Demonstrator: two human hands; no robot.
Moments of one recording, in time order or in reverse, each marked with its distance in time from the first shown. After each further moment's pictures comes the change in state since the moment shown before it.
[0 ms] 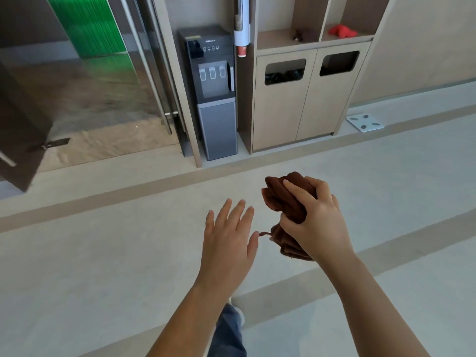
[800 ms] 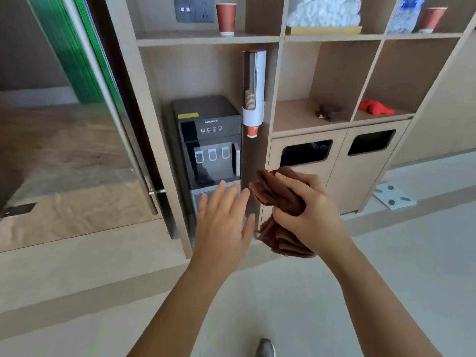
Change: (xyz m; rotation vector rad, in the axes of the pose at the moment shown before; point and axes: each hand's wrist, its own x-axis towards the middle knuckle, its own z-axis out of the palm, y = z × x) left_hand 0.590 -0.163 -0.021 -0.102 0.368 0.065; right_hand 0.588 0.025 0.144 0.284 0.012 -0.148
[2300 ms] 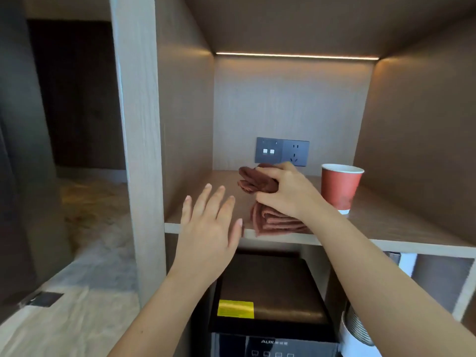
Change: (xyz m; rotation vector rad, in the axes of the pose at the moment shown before) left_hand 0.526 -0.293 0.000 0.414 0.475 -0.140; right_hand 0.682 -0.054 0.180 -0.161 -0.260 -0.430
